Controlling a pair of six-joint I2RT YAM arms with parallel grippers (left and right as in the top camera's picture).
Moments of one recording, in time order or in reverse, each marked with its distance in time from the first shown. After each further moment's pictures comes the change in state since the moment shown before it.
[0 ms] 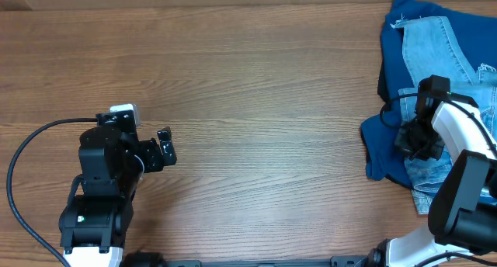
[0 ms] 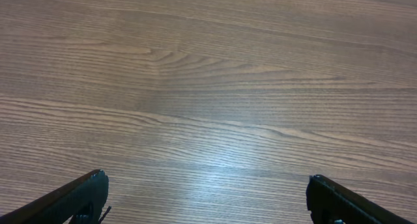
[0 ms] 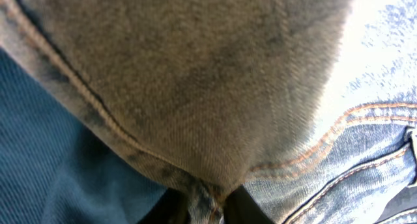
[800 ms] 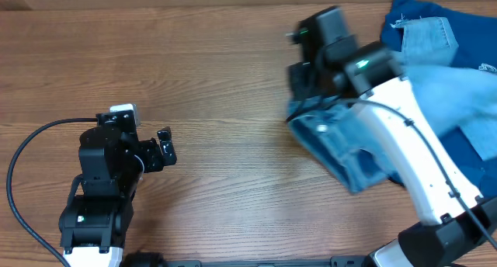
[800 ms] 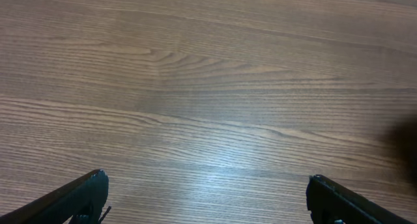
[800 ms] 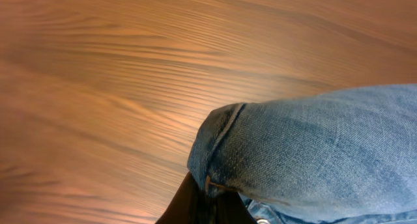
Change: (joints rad) left arm 0.000 0.000 0.000 0.000 0.000 0.000; right arm 0.778 -0.072 0.657 -0.168 -0.223 -0.044
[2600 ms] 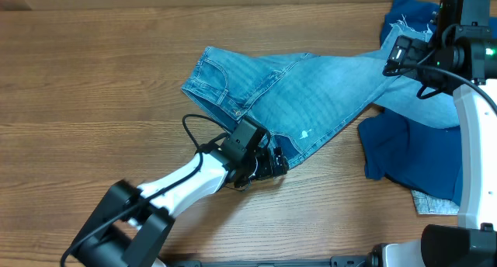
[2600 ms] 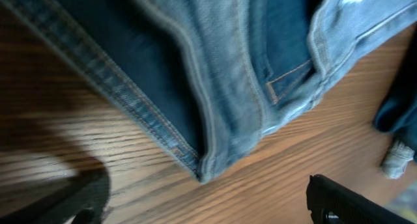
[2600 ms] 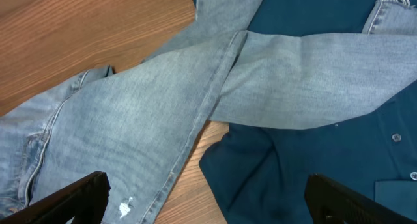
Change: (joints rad) left arm -0.666 0.860 0.018 0.399 0.328 -0.755; right arm -0.569 -0.086 0.019 -0.133 0.098 0.148
